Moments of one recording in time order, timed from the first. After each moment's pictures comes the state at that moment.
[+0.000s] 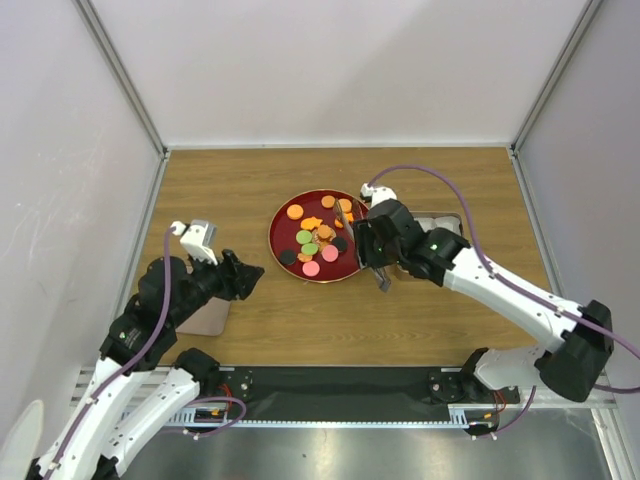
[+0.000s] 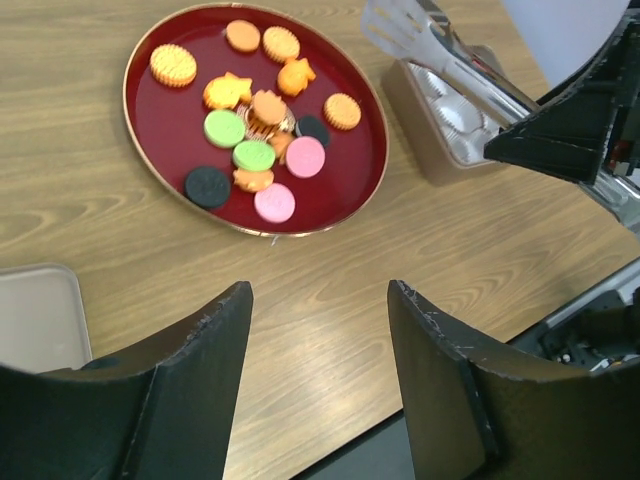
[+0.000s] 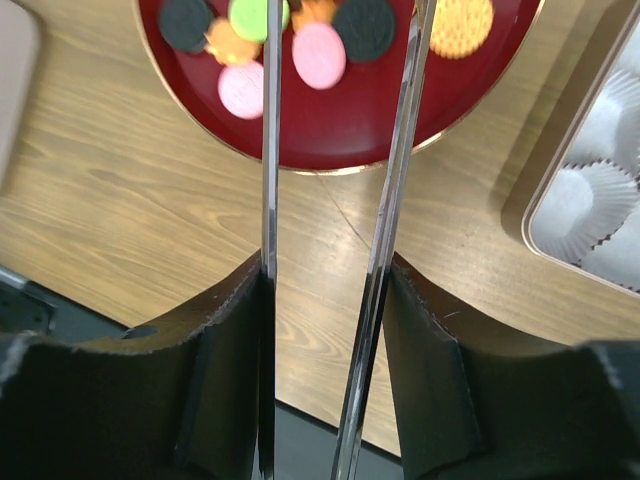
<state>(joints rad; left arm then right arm) -0.50 0.50 0.82 -0.65 0.06 -0.39 0.83 1.29 1.18 -0.63 0.20 0.44</state>
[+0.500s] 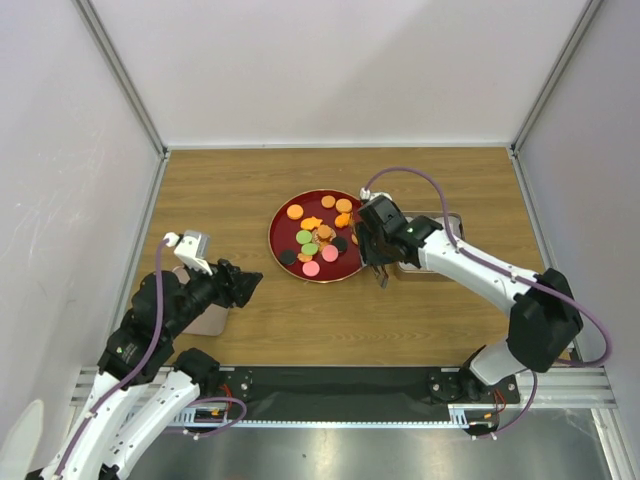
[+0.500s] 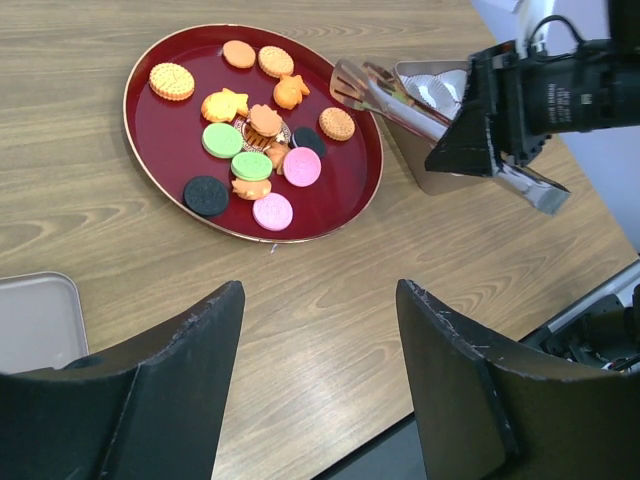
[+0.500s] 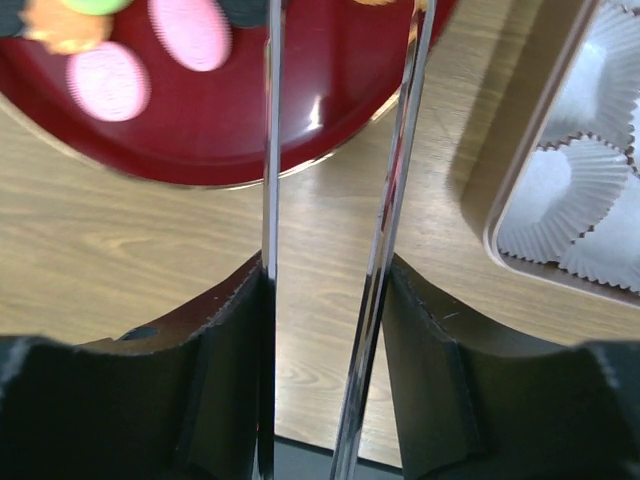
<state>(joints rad) -0.51 0.38 0.73 -0.62 0.06 -0.39 0.74 1.50 1.18 -0.64 0.19 0.44</state>
